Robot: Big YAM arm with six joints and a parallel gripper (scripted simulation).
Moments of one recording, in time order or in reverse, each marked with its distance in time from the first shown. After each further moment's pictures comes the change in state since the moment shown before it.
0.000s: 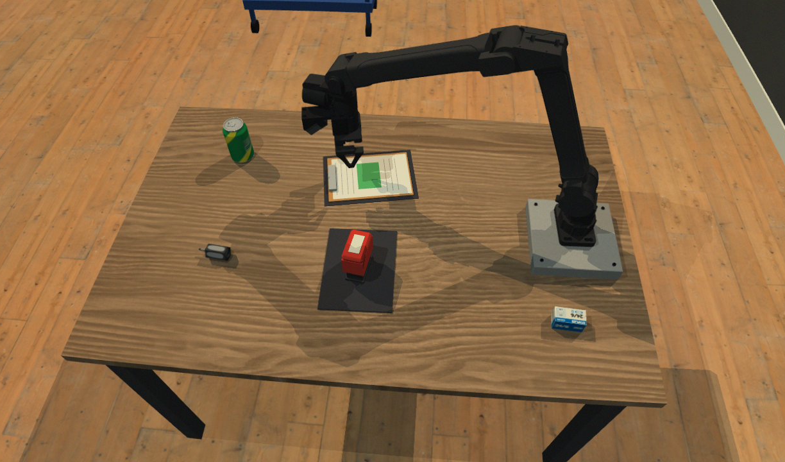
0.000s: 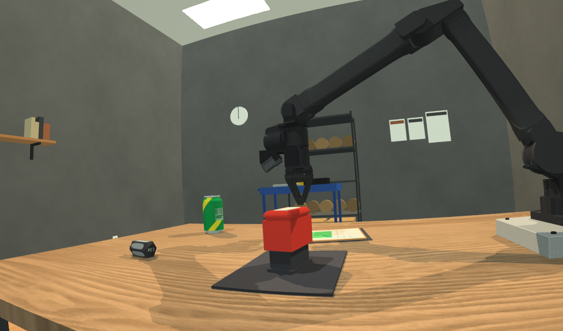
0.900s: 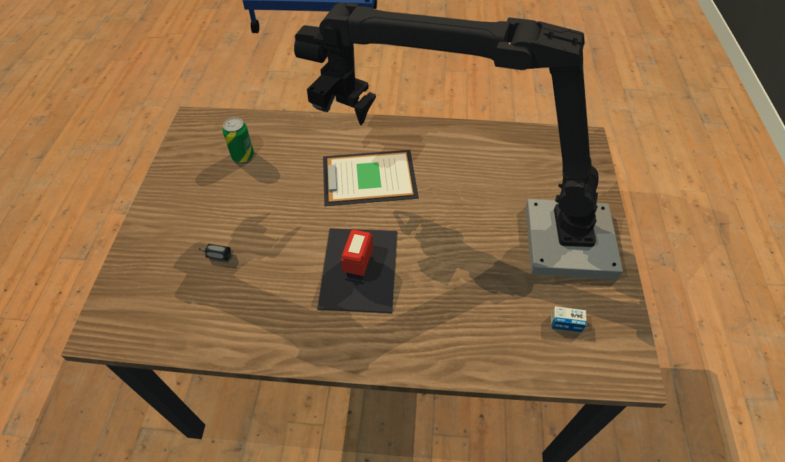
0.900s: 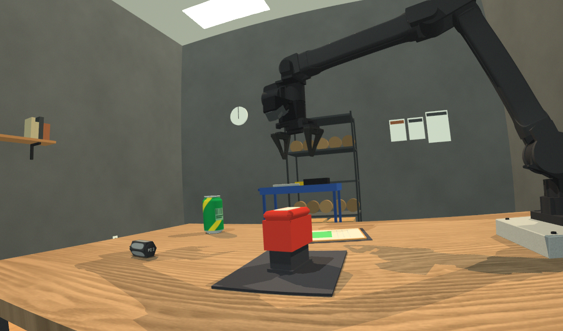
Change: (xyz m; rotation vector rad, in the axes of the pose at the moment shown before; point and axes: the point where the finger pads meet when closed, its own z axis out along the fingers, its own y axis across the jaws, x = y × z) arm -0.004 -0.001 -0.125 0.022 -0.014 -0.972
